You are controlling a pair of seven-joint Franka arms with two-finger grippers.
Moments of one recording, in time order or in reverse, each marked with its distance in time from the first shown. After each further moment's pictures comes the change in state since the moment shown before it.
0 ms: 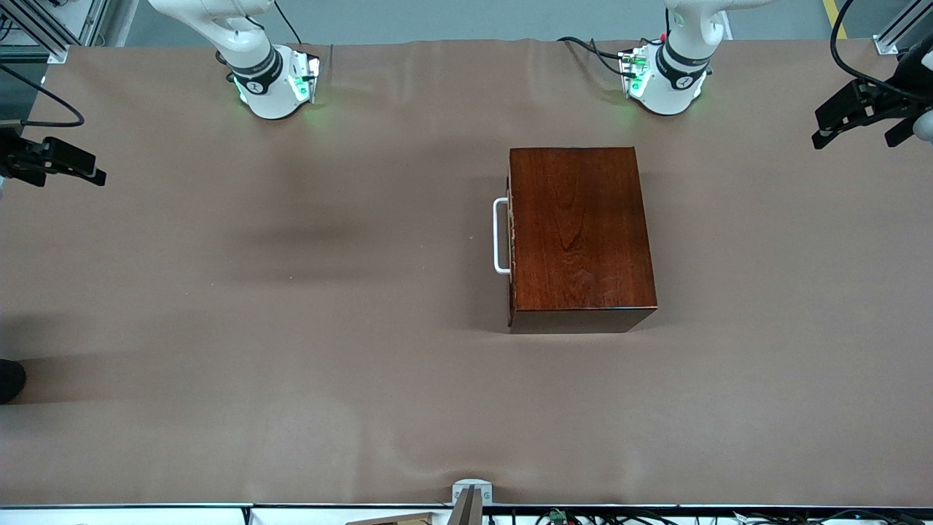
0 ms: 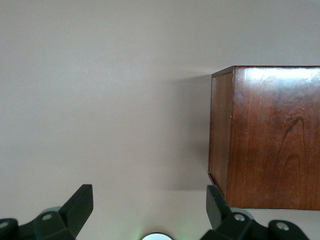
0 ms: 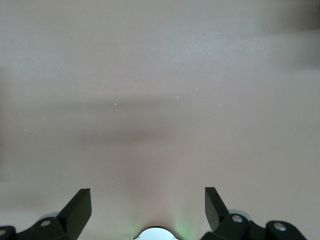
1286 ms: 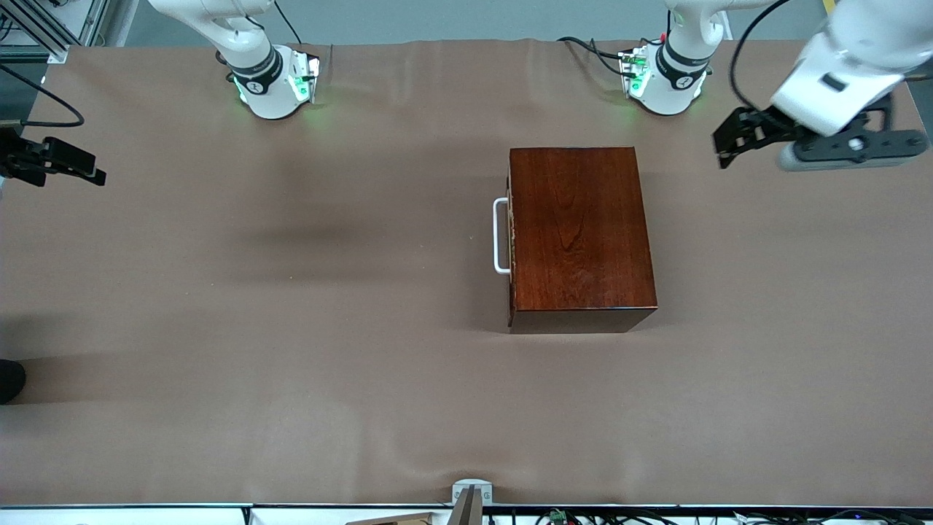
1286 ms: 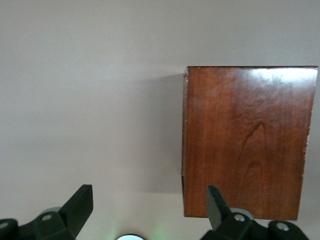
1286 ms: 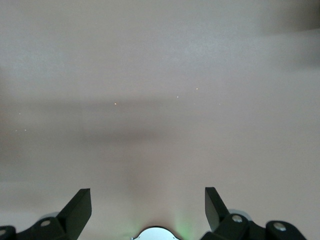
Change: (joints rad) left arm -0.019 0.135 -0.258 0.080 0.060 0.004 -0.277; right arm 0.000 0.000 -0.001 0.000 0.000 -0.001 0.000
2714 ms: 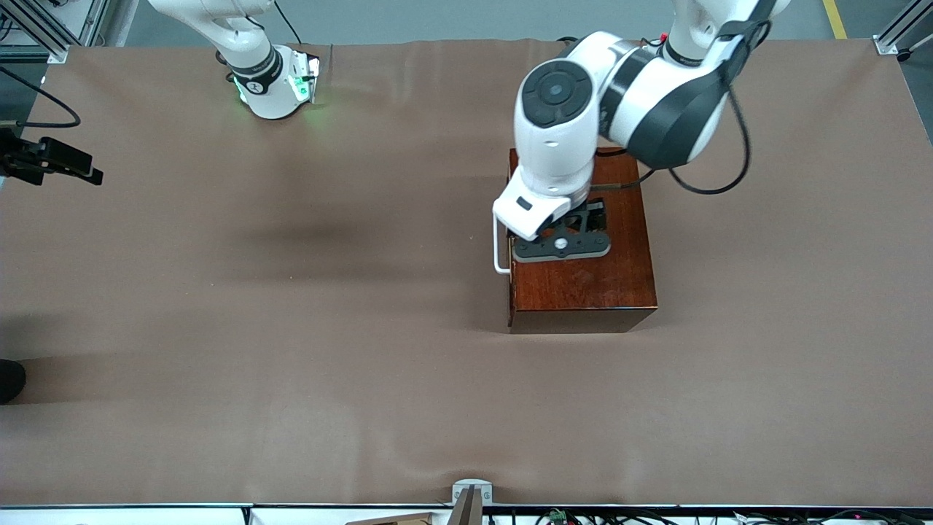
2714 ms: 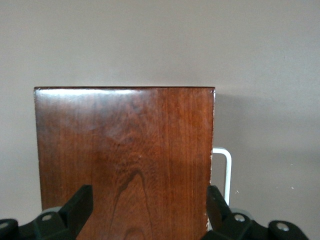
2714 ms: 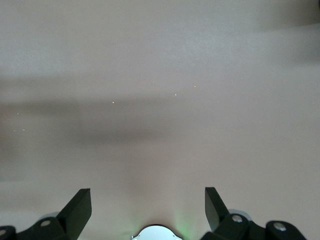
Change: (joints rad) left arm -0.557 0.464 0.145 0.206 0.197 0.204 -0.422; right arm 0.000 0.000 -0.012 -0.004 0.000 -0.005 0.000
